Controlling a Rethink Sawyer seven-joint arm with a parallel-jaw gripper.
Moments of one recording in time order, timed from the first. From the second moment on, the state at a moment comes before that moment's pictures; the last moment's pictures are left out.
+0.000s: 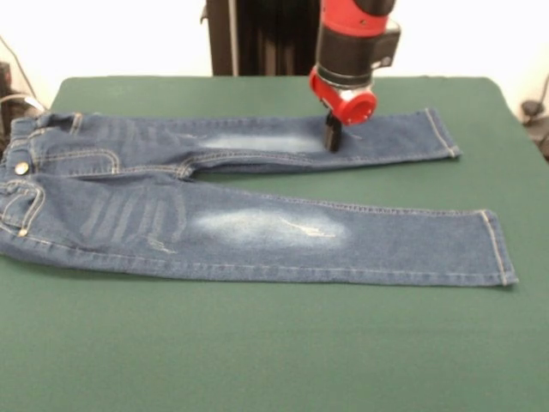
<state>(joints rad) -0.05 -0.47 -0.04 2.12 0.53 -0.11 2.30</state>
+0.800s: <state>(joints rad) -0.04 -0.50 0.00 2.20 0.53 -0.12 2.31</state>
